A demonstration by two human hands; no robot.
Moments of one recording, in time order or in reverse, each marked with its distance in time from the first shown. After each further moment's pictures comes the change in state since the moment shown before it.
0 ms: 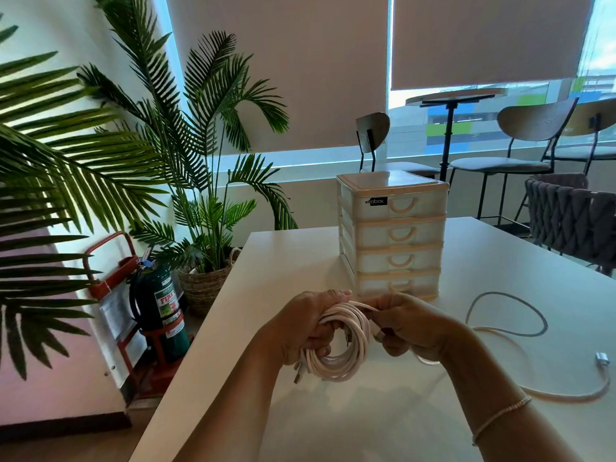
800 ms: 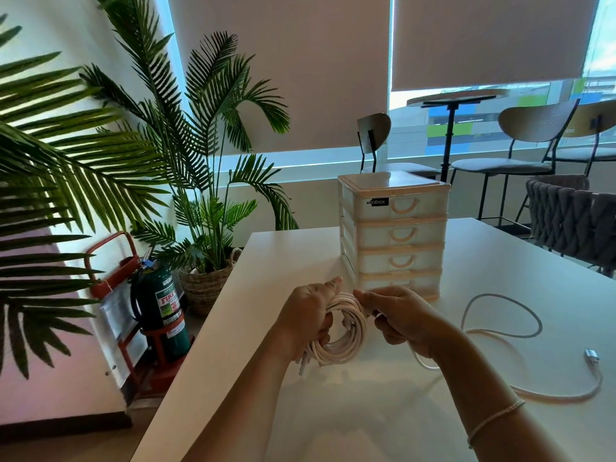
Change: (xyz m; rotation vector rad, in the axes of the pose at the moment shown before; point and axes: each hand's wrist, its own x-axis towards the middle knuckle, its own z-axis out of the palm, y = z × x) left_hand 0.010 -0.003 0.005 0.103 0.327 0.146; right_hand 0.003 -0.008 0.010 -0.028 0.225 -0.026
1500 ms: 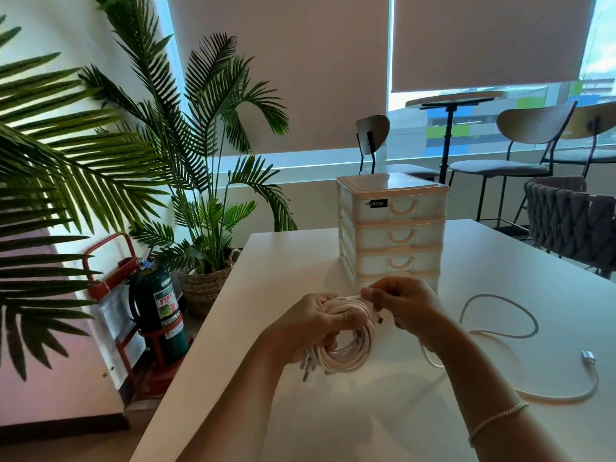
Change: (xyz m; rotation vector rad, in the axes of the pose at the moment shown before) left_hand -0.001 -0.005 -0.009 0.042 -0.373 0.064; right_hand 0.006 0.006 -0.011 -0.196 0.309 -0.163
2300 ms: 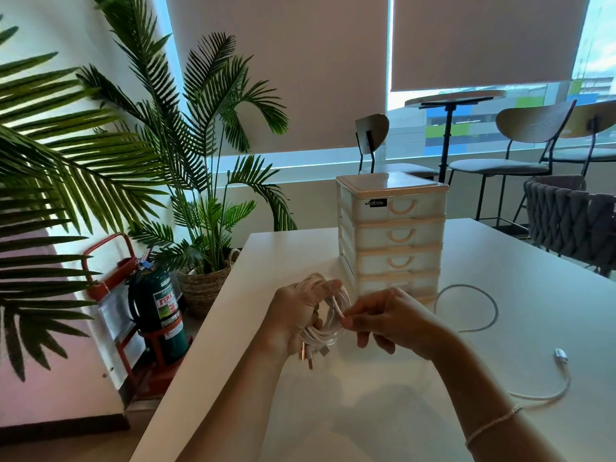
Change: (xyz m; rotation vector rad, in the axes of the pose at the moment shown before) left_hand 0.010 0.003 -0.001 -0.294 0.493 -0.025; right_hand -0.010 -0.007 0.005 -0.041 -0.391 -0.012
